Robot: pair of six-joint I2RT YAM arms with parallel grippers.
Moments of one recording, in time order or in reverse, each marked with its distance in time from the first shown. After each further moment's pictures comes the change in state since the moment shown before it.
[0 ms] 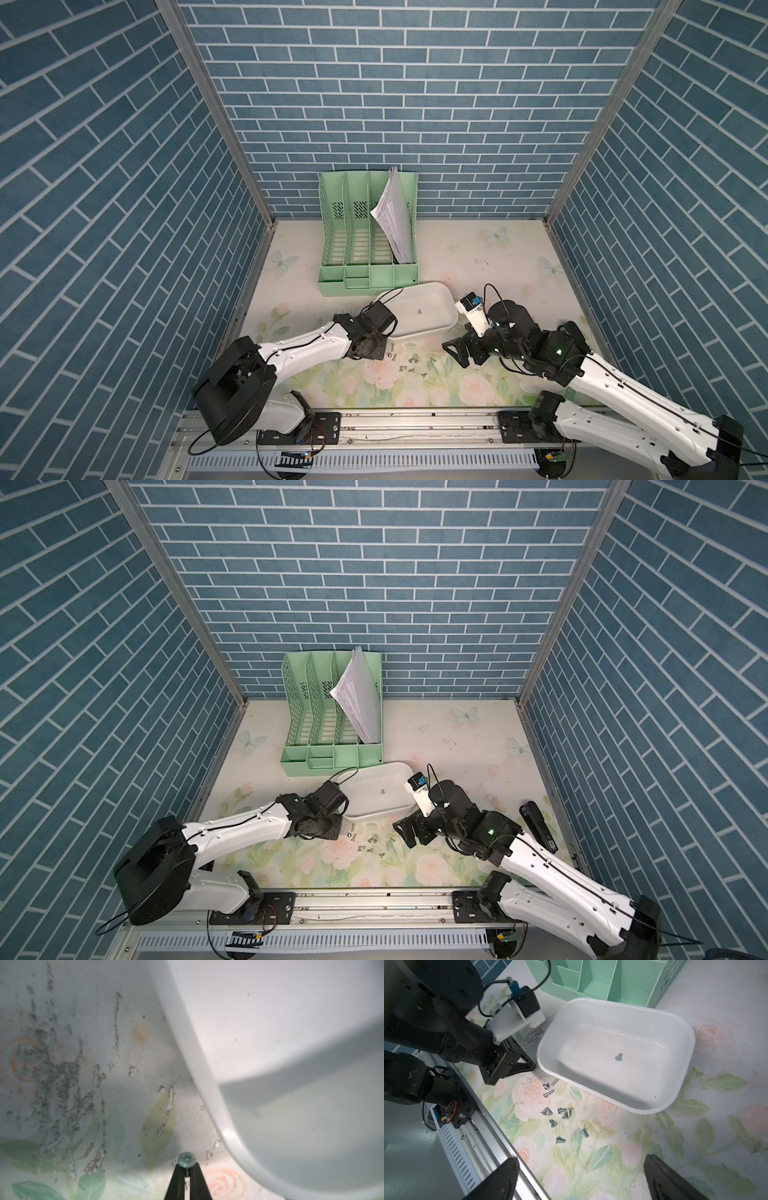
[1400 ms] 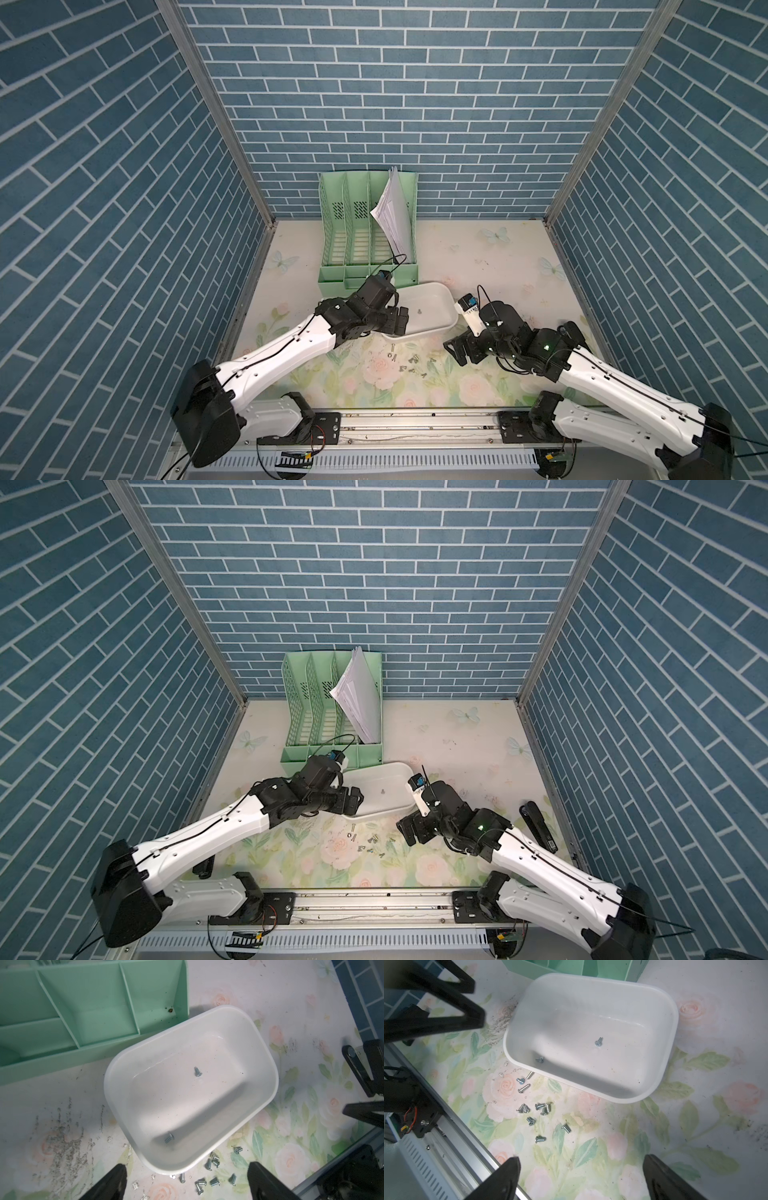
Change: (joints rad) left arm 0.004 -0.143 0.227 -0.008 0.071 0.067; right arm 0.013 0.094 -0.025 -0.004 0.109 0.046
